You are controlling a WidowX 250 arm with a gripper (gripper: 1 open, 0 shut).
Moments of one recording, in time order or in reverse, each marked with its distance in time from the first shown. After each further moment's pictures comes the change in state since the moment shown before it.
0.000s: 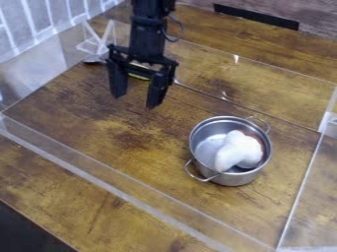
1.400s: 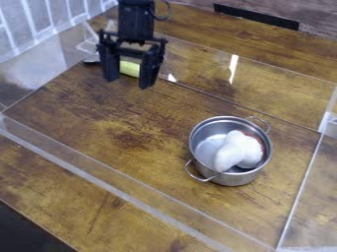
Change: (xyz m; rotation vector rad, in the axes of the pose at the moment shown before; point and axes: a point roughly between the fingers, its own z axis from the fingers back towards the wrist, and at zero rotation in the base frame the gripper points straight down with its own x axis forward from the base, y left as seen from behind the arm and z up) arm -0.002 0.018 0.036 -0.080 -0.041 0.003
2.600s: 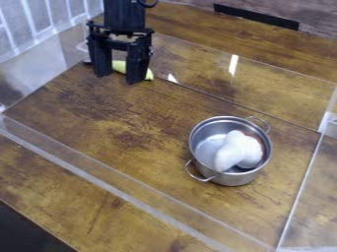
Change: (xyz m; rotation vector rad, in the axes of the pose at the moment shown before) arm -0.024 -0.003 0.010 -0.039 -0.020 -0.151
